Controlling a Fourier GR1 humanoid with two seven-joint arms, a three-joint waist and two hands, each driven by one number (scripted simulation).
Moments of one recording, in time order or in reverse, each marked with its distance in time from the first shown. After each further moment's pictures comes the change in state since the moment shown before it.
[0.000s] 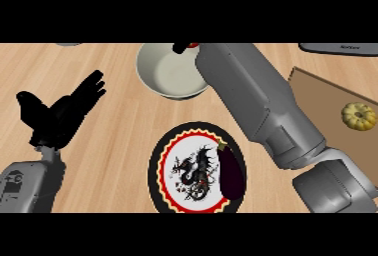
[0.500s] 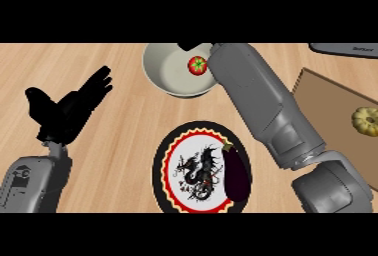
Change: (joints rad) left arm -0.034 -0.016 -0.023 0.002 -0.013 0.002 0.001; right arm 0.050 0.006 -0.201 0.052 -0.163 -0.219 -0.167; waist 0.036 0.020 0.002
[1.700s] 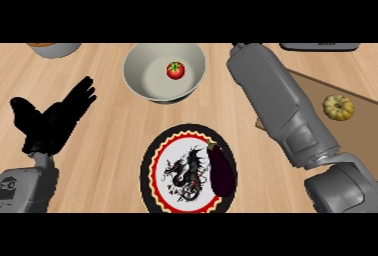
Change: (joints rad) left arm 0.080 0.024 0.060 0.011 -0.001 0.012 -0.009; right arm 0.070 -0.055 -0.022 -0.019 0.032 -0.268 -0.282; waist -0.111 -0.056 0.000
